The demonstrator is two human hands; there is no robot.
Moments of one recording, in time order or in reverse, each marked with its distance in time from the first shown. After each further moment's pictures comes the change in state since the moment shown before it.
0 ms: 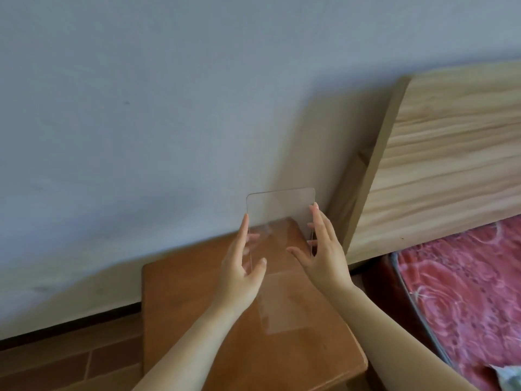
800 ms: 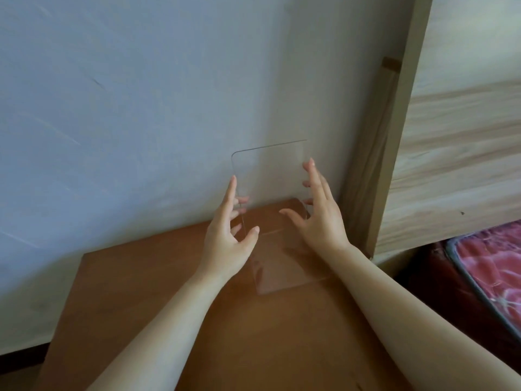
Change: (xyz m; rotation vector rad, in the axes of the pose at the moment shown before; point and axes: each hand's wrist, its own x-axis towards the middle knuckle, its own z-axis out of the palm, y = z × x) left_hand 0.077 -0.164 0.068 0.046 0.138 0.360; right_hand 0.045 0.144 0.115 0.042 0.229 -0.337
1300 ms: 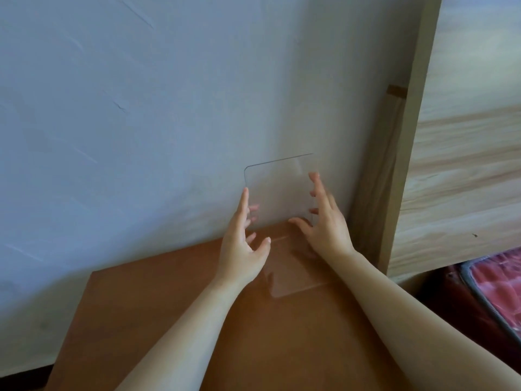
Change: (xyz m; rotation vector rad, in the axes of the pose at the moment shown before) left_hand 0.020 -0.008 0.010 0.034 0.019 0.013; right_hand 0.021 0.006 0.009 -0.038 -0.024 0.045
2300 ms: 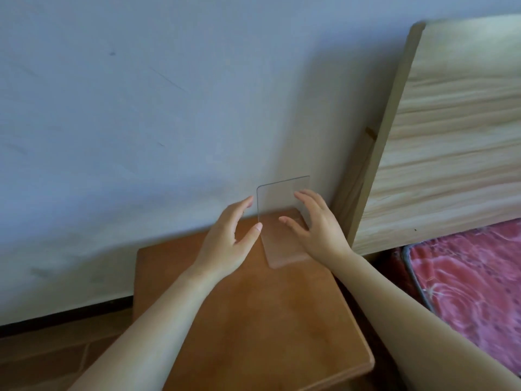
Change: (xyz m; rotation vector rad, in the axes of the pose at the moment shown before) left_hand -0.009 0.141 -0.098 0.226 -0.258 -0.154; right_hand 0.010 -0.139 -0.113 -0.021 -0.315 0.261
